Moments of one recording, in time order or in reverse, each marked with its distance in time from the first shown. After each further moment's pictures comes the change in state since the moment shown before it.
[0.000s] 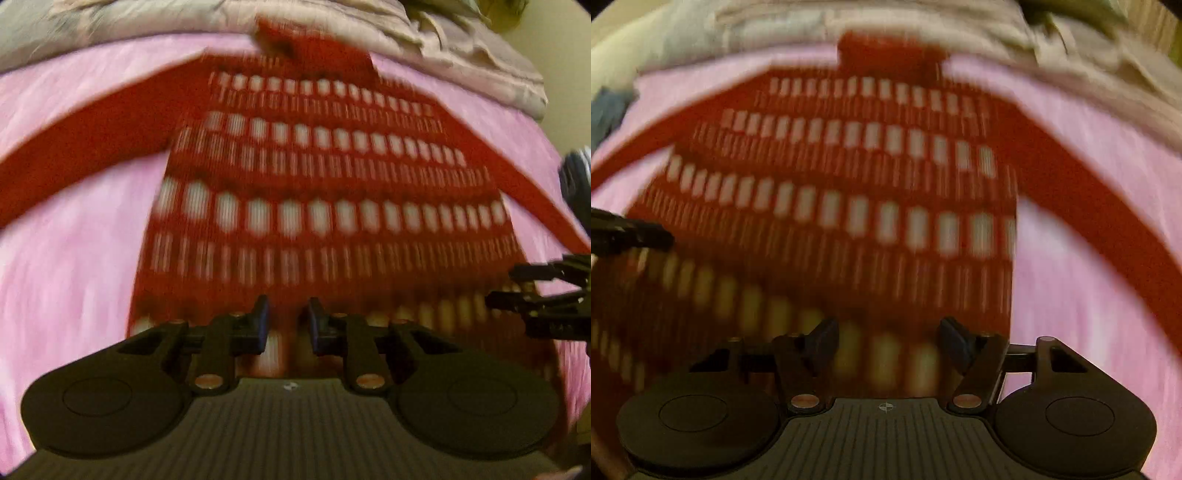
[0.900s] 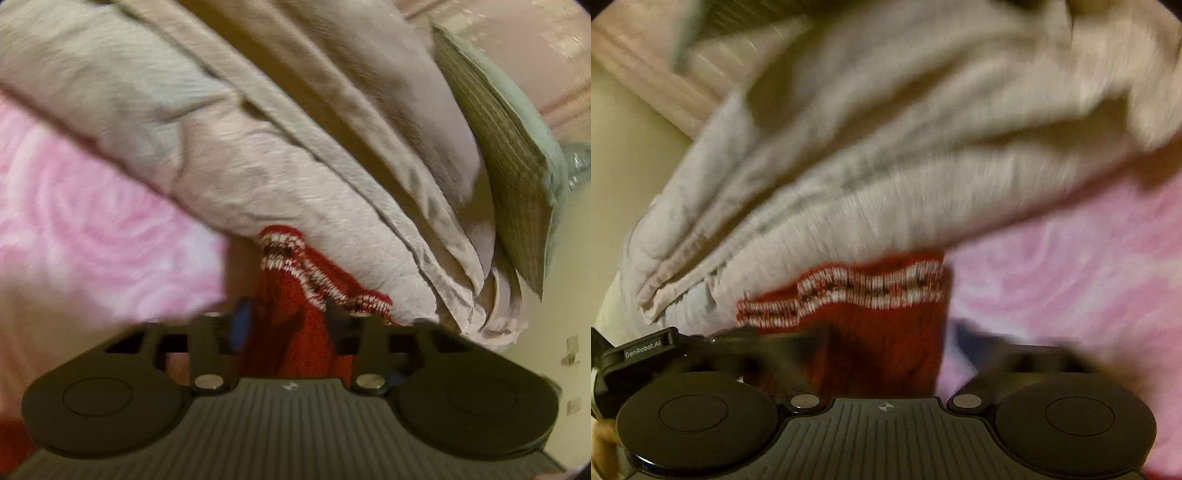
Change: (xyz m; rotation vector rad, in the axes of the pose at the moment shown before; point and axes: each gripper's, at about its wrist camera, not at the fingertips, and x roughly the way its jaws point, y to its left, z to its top) left arm 0.224 0.077 0.390 -0.469 -0.123 -0.367; right arm 0.205 -0.154 0.375 0.559 -0.192 0.406
